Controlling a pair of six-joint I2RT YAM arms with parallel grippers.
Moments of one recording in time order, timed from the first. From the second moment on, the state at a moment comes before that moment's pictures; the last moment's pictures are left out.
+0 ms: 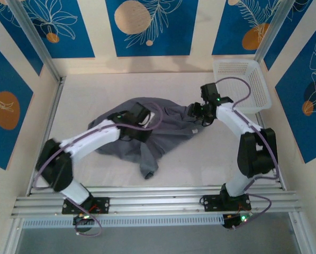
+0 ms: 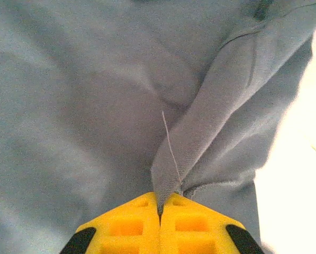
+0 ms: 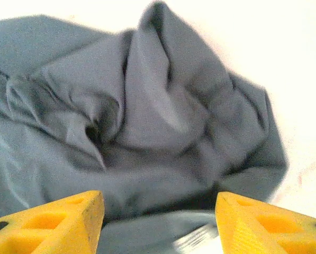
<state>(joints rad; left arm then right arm) -0.73 1.51 1.18 -0.73 -0.01 -0.22 0.22 1.68 1.27 -0.67 -0.08 0.51</state>
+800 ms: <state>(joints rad) -0.59 1.17 1.43 -0.92 -0.14 -0.21 0.21 1.66 1.66 -0.83 -0.13 0.55</state>
